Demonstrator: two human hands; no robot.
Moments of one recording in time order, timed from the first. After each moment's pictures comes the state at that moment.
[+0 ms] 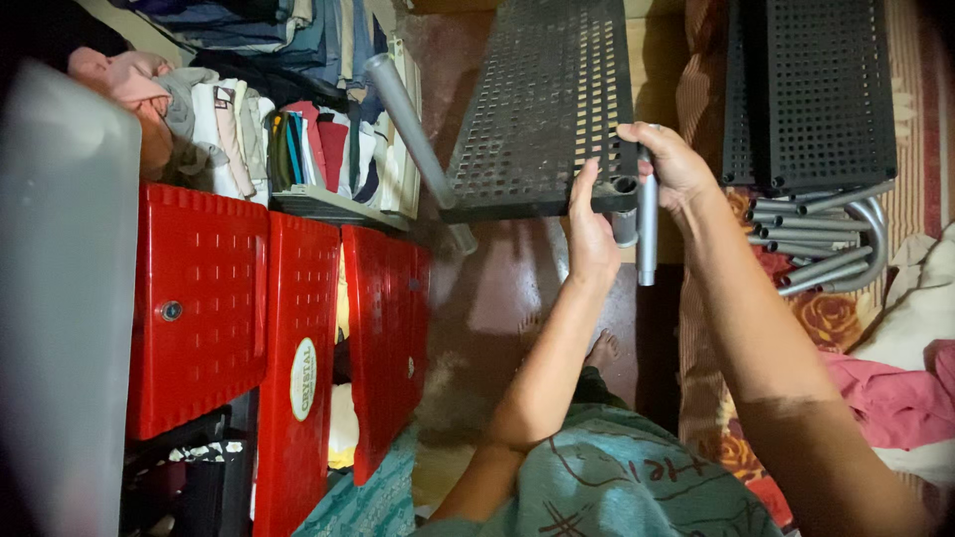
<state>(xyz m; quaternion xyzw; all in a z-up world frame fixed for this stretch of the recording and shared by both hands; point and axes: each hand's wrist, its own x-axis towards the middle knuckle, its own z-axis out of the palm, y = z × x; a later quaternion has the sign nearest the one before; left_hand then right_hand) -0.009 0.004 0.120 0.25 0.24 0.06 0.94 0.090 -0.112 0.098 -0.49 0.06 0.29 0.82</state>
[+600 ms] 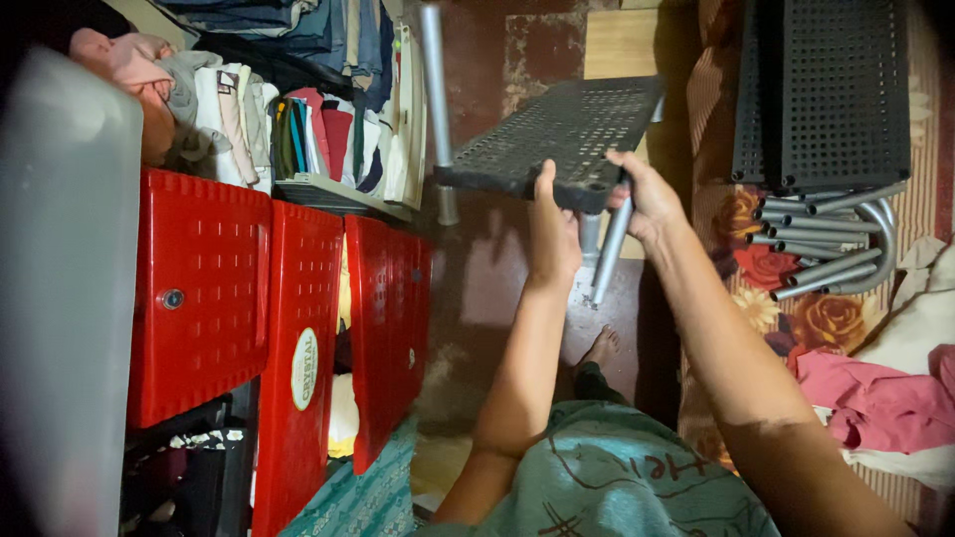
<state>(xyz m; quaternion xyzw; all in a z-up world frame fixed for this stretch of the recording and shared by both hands) -0.013 0.059 0.106 0.28 0.25 0.04 0.92 0.056 -0.077 0.049 -0.37 0.17 0.28 0.87</state>
